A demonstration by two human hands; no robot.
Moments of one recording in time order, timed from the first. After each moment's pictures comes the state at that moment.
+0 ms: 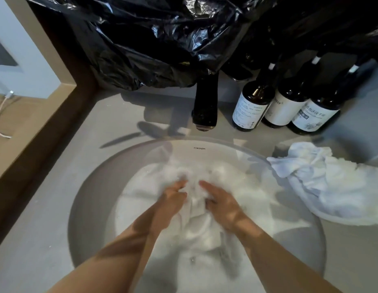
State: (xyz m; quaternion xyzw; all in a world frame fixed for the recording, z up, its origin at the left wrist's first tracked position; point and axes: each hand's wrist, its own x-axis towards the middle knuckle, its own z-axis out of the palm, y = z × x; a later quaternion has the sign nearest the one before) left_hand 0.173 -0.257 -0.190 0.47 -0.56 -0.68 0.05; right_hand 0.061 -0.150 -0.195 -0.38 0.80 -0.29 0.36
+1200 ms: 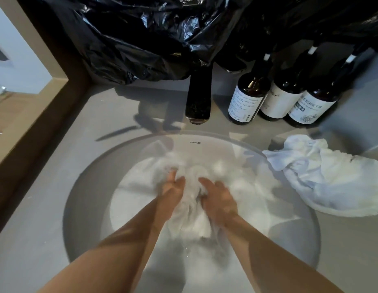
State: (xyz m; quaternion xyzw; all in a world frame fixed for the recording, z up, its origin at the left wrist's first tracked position) left_hand 0.155 -0.252 -0.194 0.51 -0.57 -0.64 0.08; right_hand 0.067 -0.155 -0.202 -0.35 0.87 -0.13 0.32
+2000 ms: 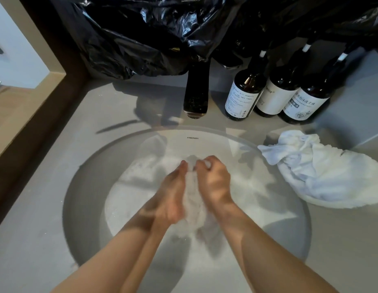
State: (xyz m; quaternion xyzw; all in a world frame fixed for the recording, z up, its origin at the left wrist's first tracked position) left_hand 0.169 -0.224 -0.122 0.41 -0.35 -0.83 0.10; right_hand 0.092 -0.178 -0.121 -0.14 0.83 -0.47 0.25
